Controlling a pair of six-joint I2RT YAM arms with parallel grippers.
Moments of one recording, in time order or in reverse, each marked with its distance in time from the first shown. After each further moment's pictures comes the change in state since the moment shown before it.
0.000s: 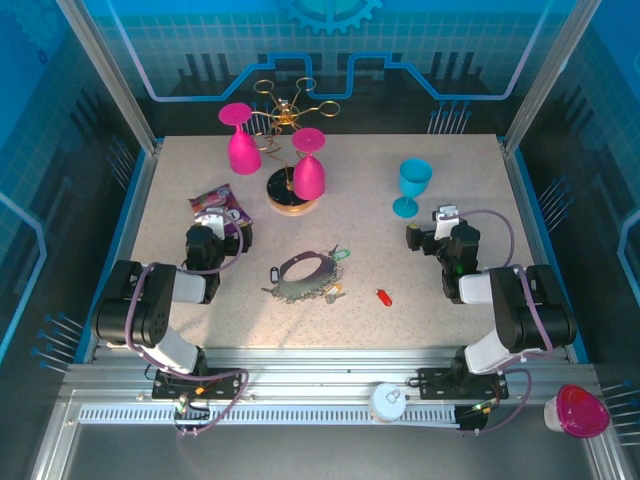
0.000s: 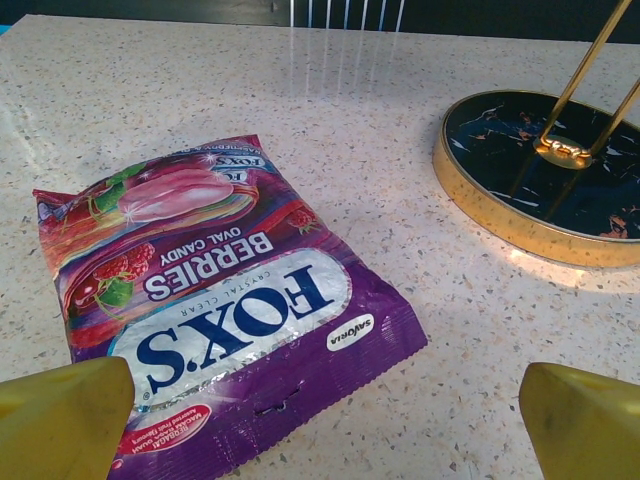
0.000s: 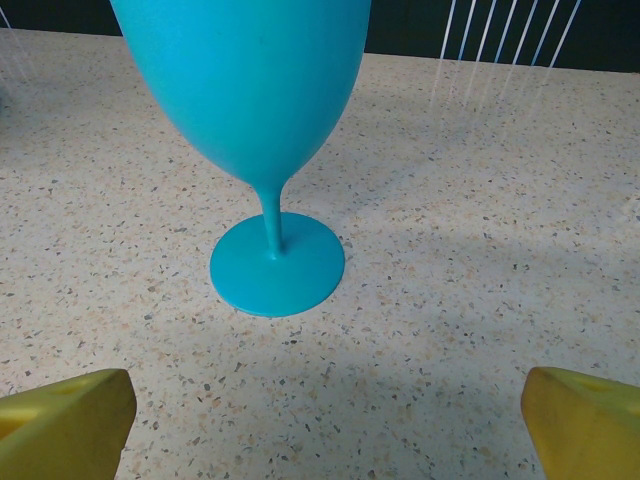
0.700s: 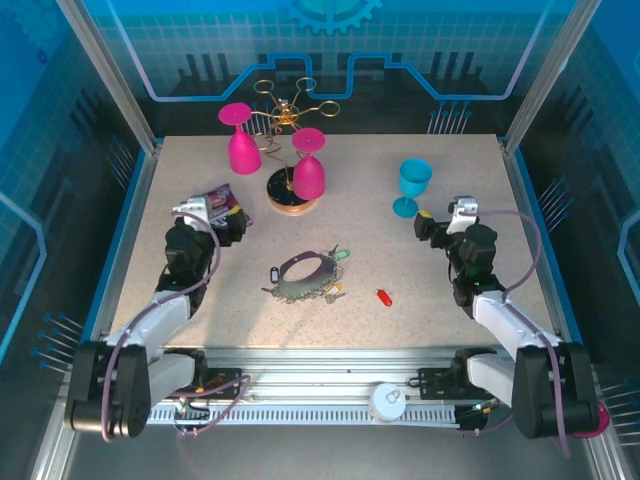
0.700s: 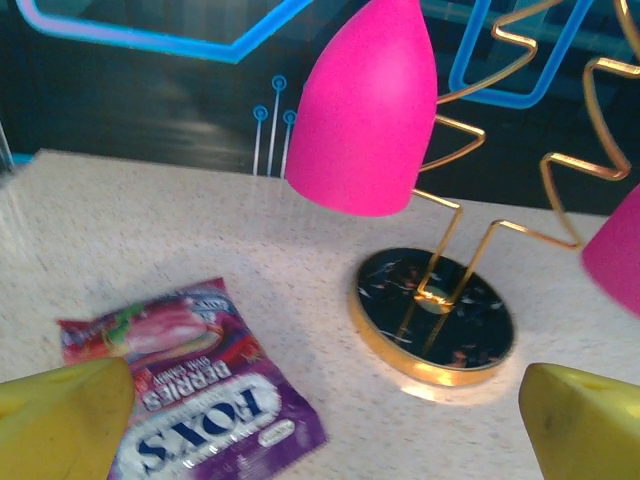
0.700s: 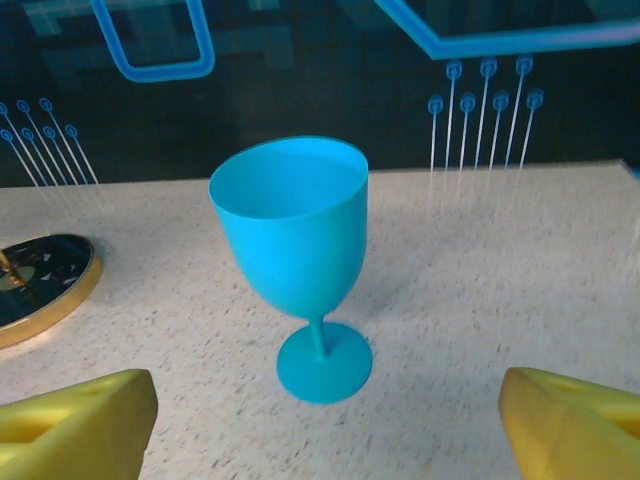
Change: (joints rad) left arm -0.009 -0.508 0.026 -0.340 0.057 -0.127; right arm 0.023 -0.472 0.034 -0.372 0.010 0.185
